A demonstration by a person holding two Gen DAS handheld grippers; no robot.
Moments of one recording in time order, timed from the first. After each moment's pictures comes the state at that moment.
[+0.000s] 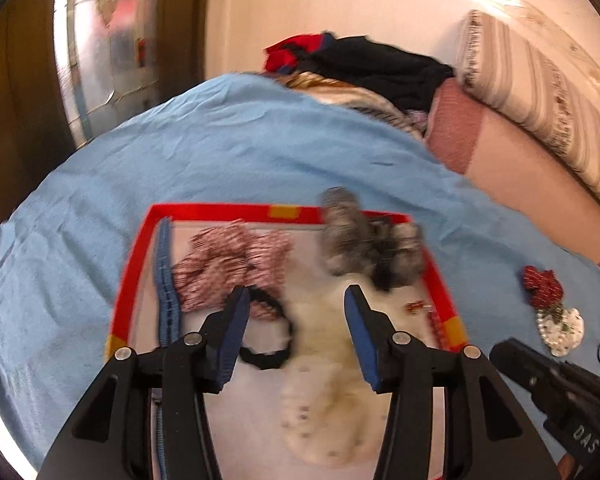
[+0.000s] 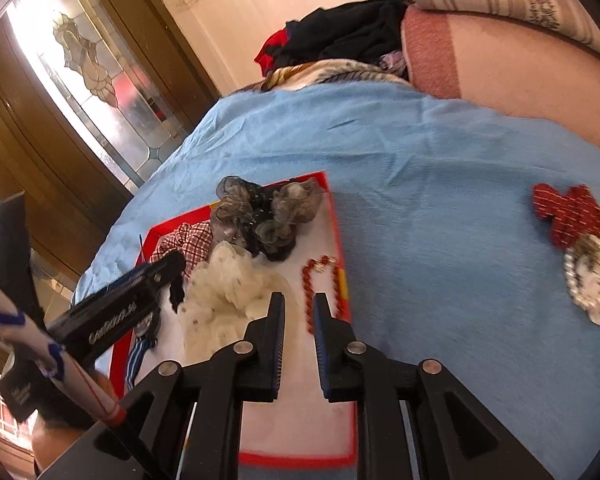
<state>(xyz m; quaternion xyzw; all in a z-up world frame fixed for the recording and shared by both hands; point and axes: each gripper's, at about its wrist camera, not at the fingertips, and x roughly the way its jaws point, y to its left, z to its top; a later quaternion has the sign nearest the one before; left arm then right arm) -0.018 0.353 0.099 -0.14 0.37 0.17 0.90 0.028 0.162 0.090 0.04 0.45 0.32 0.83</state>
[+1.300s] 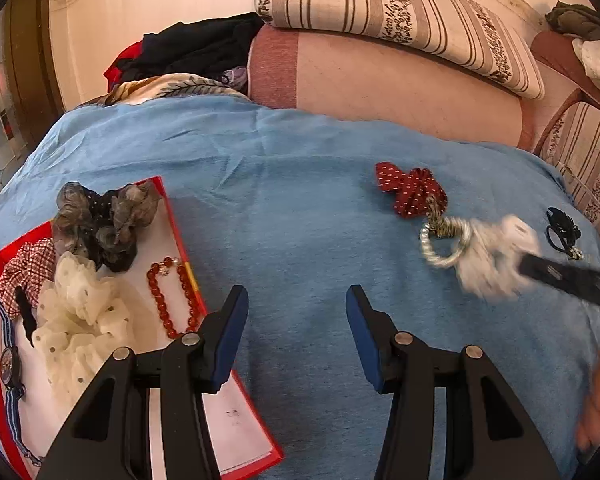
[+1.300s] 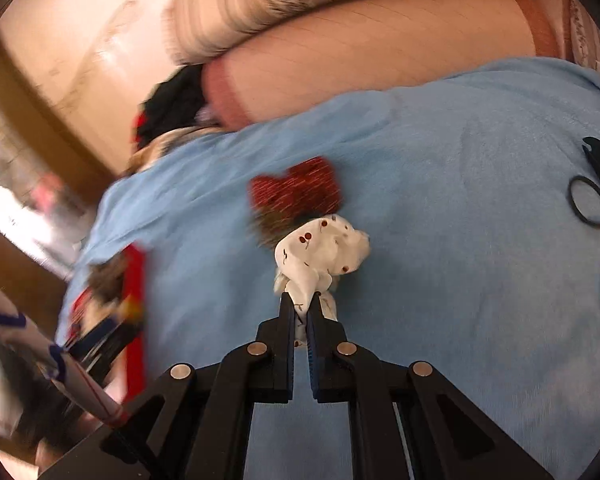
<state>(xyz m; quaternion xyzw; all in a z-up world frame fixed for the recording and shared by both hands) 0.019 0.174 0.077 -0.03 0.41 -0.02 0.91 0.043 -0.081 0.073 0.16 0.45 0.19 0.86</state>
